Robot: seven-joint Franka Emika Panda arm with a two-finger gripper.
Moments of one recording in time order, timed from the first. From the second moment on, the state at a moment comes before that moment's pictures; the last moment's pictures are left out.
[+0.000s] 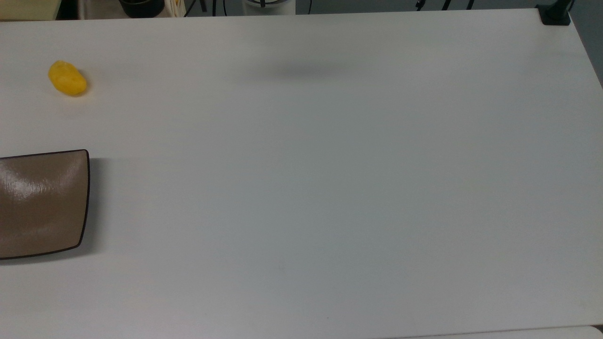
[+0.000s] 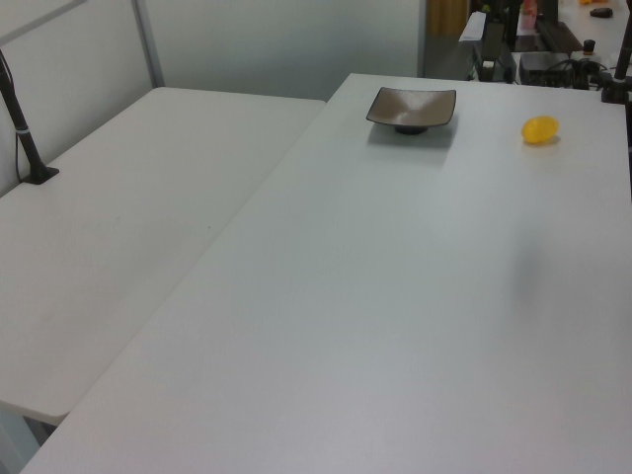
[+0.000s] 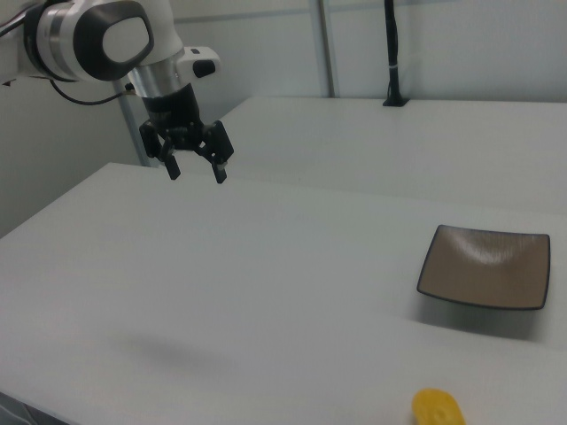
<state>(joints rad) 0.08 -0.10 -0.03 -1.73 0.00 1.72 -0.15</state>
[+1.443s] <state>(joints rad) 0.08 -0.10 -0.03 -1.73 0.00 1.65 -0.27</state>
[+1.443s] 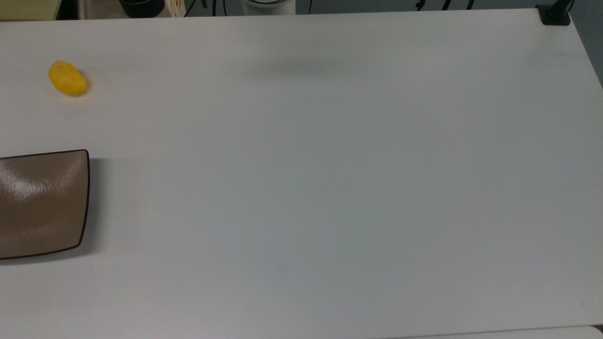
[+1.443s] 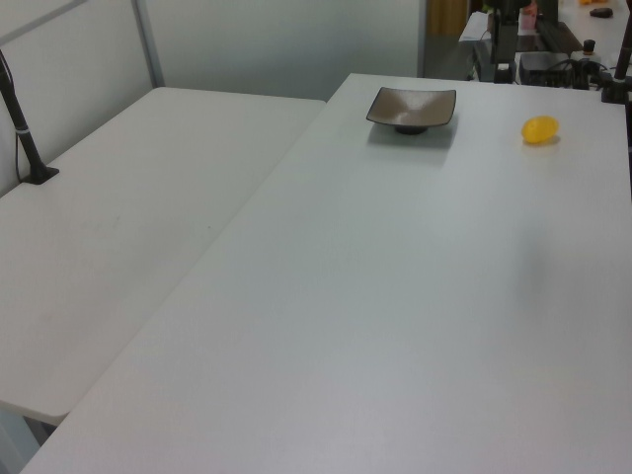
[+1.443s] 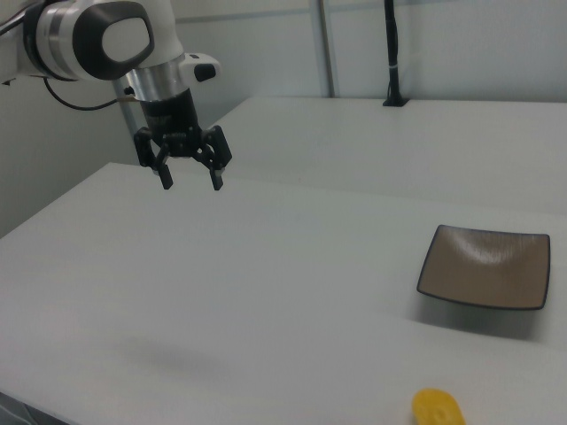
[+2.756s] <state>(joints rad) -0.14 -0.11 -0.12 -1.76 -0.03 1.63 -0.53</state>
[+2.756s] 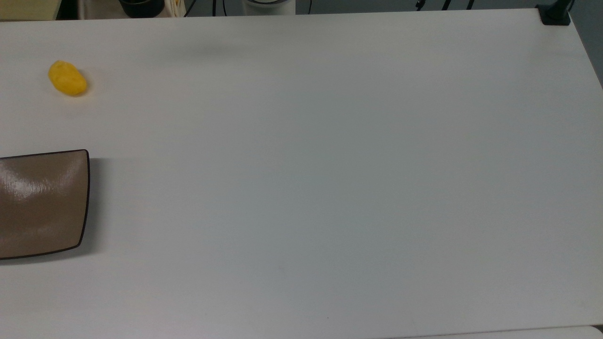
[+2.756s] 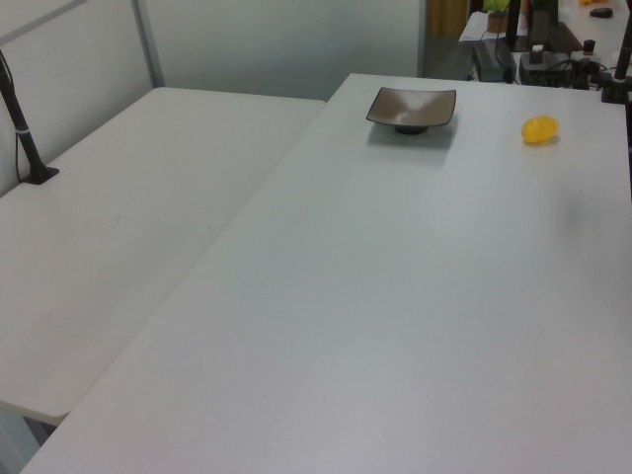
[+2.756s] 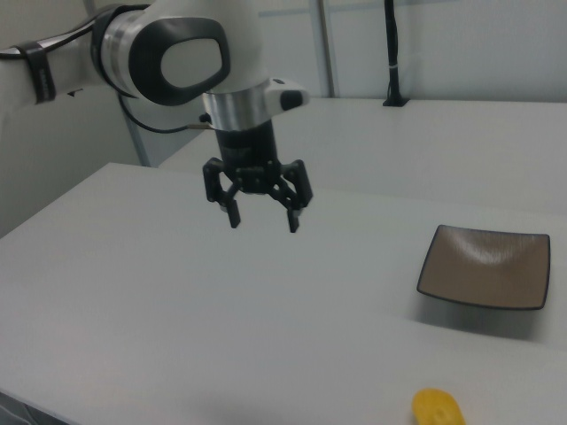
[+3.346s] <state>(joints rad) -0.23 -0.01 -0.25 -1.77 -0.07 1.85 -0.81</state>
